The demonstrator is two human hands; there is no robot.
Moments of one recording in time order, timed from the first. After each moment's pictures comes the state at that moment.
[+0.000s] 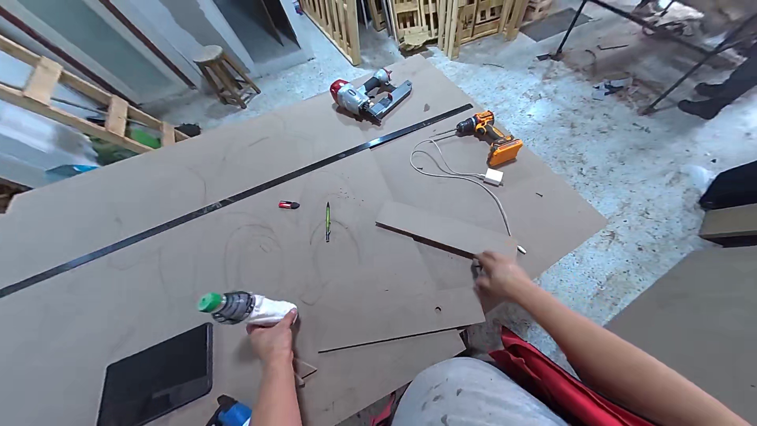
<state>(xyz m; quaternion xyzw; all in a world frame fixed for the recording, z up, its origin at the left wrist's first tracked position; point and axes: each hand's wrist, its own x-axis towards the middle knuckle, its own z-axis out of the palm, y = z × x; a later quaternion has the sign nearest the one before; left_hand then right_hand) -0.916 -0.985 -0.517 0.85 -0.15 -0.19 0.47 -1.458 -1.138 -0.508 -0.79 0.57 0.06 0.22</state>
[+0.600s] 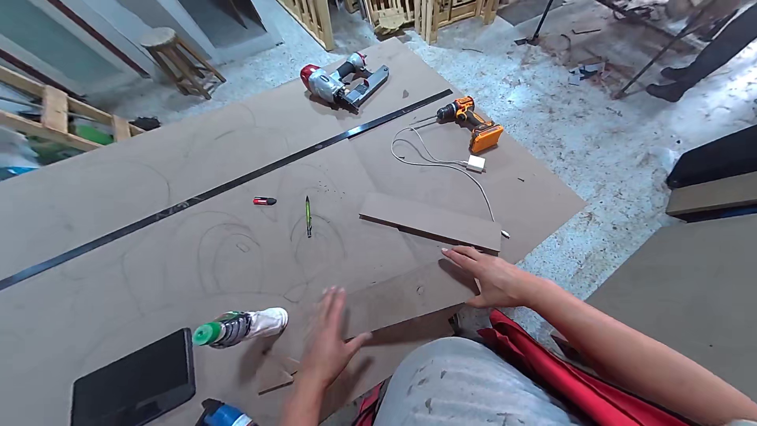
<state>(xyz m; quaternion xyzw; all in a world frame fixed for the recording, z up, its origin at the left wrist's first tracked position) -1.042 -0.969 -0.448 0.71 -0.66 -0.22 0.11 -1.429 -1.107 -0.390 -0.85 0.41 0.03 0.32</state>
